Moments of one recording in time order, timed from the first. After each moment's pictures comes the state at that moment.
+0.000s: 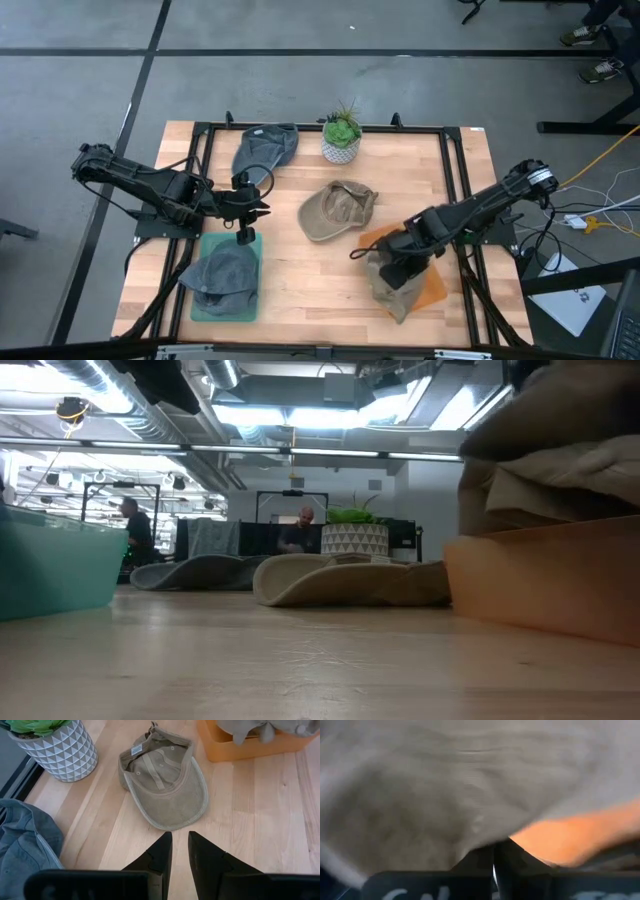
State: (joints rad) left arm -0.29 1.03 0.95 -0.73 -0.40 -0.35; right arm 0.42 1.46 1.17 -1.02 -0.39 1.38
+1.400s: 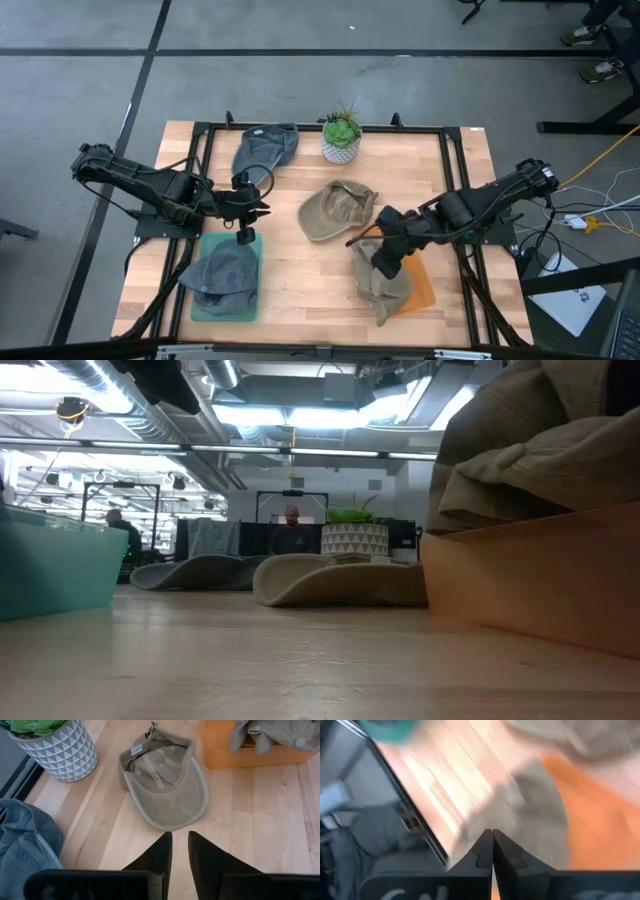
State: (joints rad) left arm -0.29 1.03 0.95 -0.73 -0.40 -0.35; right arm 0.43 1.45 1.51 -1.10 0.09 1.12
